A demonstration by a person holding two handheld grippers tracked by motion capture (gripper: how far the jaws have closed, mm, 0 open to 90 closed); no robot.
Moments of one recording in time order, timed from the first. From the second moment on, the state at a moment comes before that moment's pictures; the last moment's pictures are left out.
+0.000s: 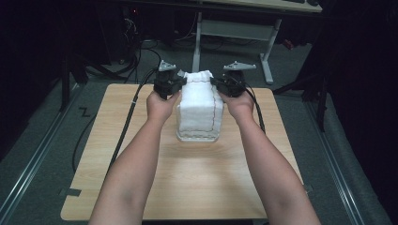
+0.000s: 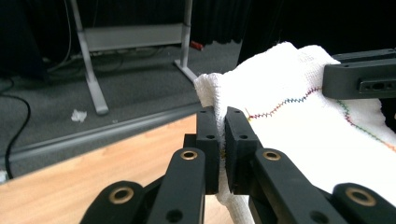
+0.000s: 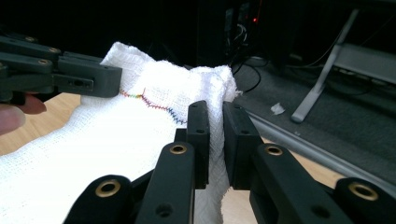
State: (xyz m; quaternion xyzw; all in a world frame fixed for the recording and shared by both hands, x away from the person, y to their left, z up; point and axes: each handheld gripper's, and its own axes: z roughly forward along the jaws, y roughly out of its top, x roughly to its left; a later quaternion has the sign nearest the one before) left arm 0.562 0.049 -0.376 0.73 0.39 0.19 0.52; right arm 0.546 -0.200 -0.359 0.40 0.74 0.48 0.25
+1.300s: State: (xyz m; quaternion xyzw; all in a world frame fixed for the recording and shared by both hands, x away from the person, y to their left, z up) left arm 0.430 0.120 -0.421 0.73 0.38 0.19 0.54; right arm 0.427 -0.246 -0.378 0.39 0.72 0.50 0.28
